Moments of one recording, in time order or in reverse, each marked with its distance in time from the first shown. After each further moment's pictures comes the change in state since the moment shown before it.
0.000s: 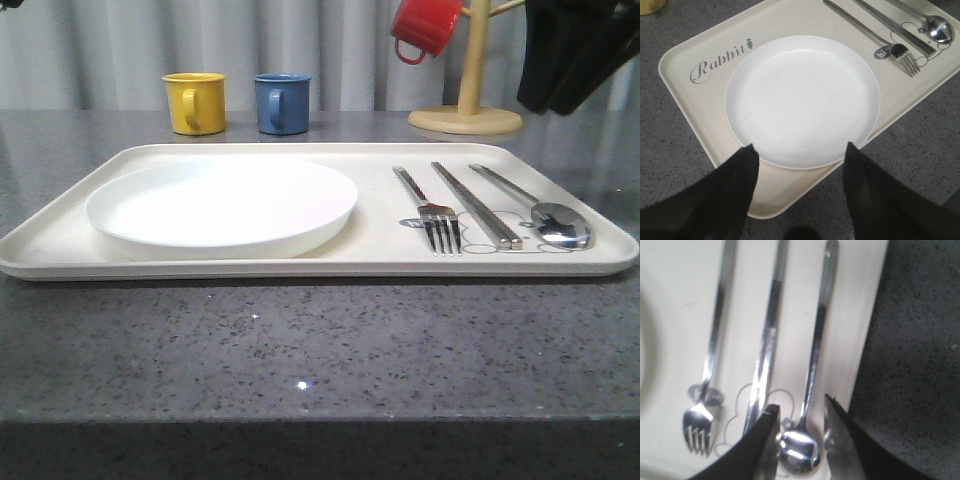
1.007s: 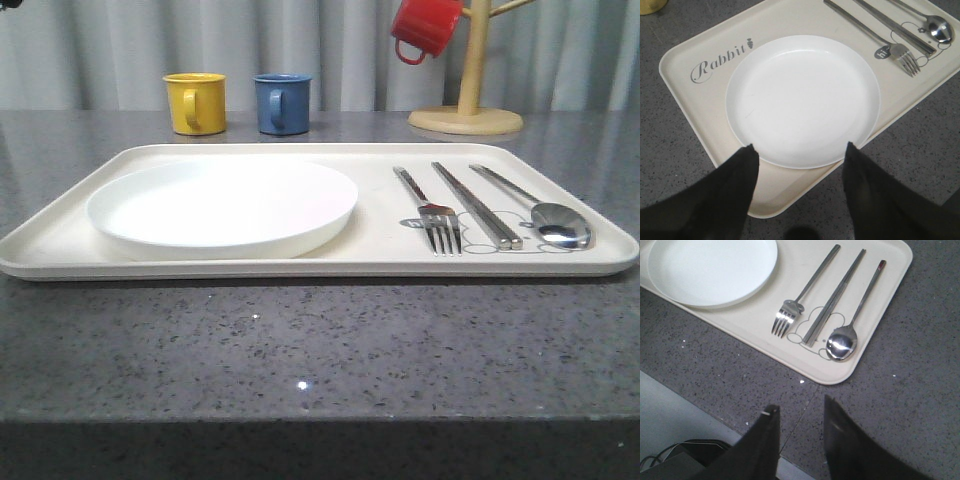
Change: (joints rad) left arm 0.000 0.000 0.000 0.000 0.000 0.002; right arm 0.188 -0.906 0.564 -0.072 -0.112 -0.030
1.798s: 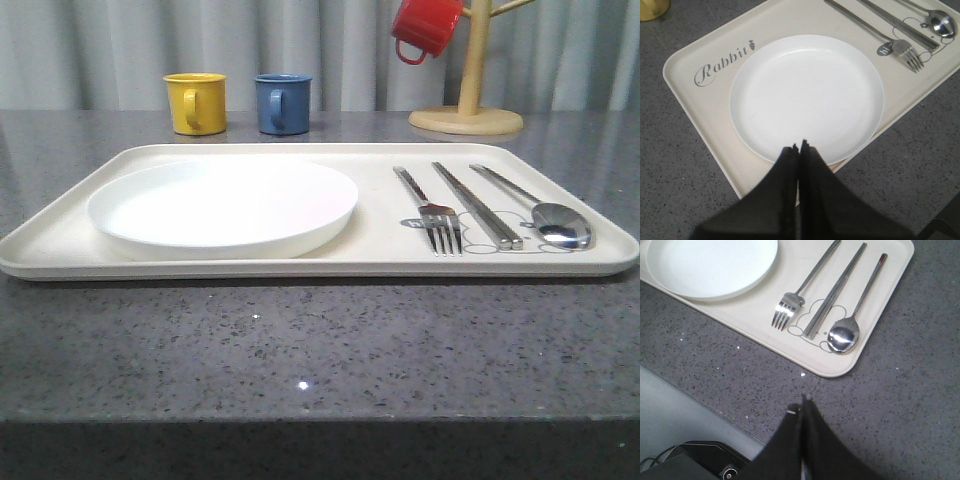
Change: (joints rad) left arm 0.000 0.000 0.000 0.010 0.000 0.027; right arm 0.000 -0.033 0.046 0.005 -0.021 0.000
